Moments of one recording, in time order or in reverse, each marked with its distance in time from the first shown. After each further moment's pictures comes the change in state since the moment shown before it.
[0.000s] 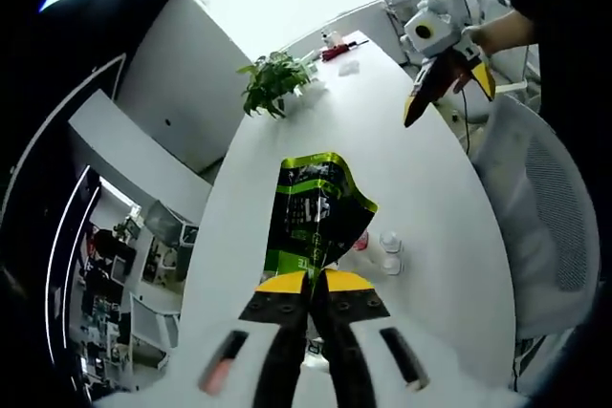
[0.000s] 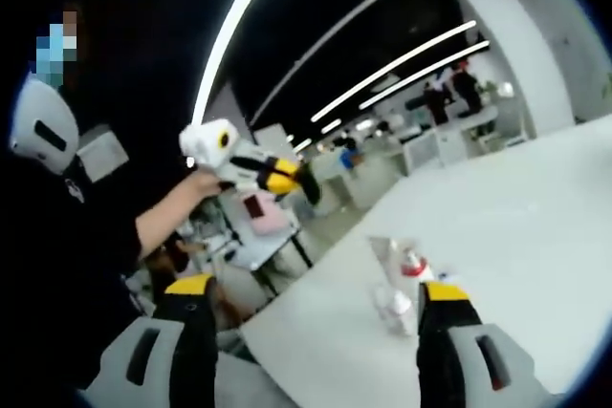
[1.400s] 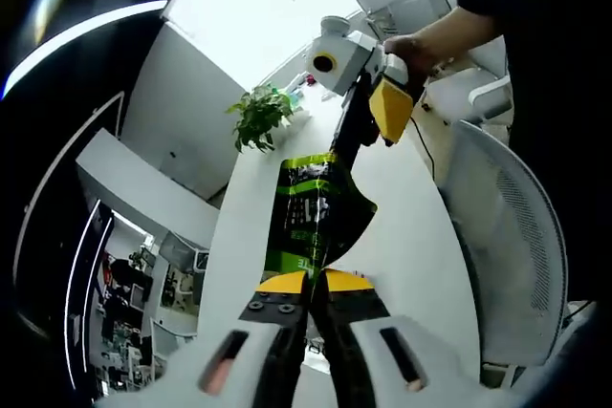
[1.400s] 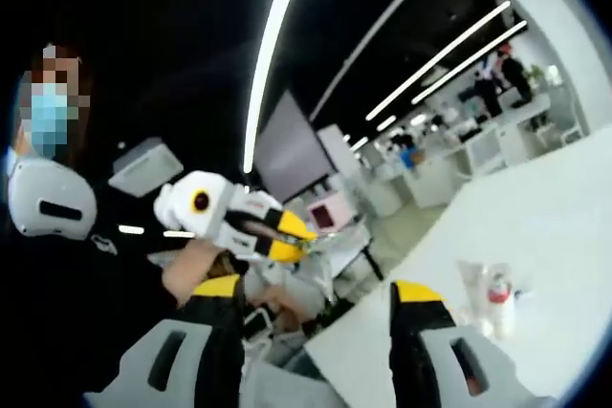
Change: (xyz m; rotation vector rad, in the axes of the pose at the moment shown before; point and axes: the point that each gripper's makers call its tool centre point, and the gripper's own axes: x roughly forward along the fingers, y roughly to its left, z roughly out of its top) left arm -0.058 -0.089 0.066 0.097 -0.071 0.044; right arm 0.027 0.091 0.048 0.036 -0.001 0.285
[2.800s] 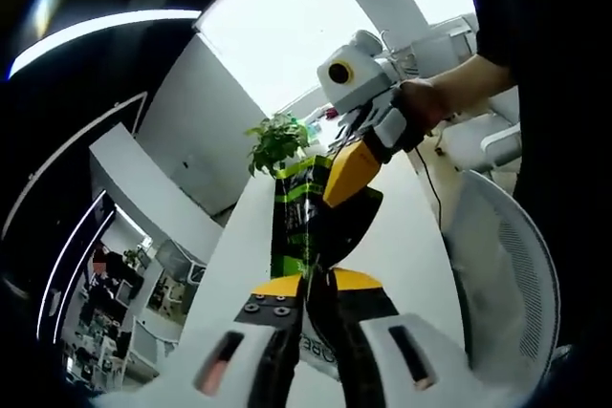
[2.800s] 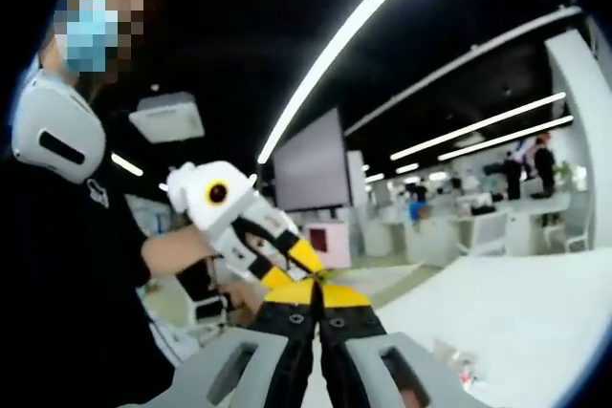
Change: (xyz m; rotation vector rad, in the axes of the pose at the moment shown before) left arm -0.010 0.006 0.025 -0.153 -0.157 0.067; right arm 0.009 0.020 0.034 -0.381 -0.073 0.006
